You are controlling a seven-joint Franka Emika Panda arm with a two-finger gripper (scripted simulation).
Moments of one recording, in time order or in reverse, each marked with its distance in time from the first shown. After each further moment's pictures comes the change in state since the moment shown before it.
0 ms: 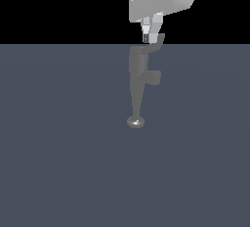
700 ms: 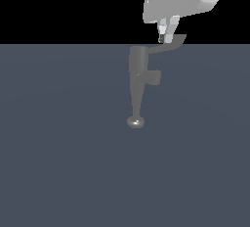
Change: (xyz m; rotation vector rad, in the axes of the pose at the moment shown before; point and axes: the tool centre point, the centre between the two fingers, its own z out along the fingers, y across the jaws) arm 0.043 -0.007 0.000 -0.001 -0.001 -0.015
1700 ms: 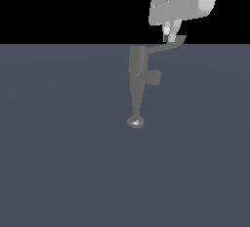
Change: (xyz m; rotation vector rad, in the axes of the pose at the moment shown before) arm 0.039 -0.044 0.000 -0.002 -0.003 -0.006
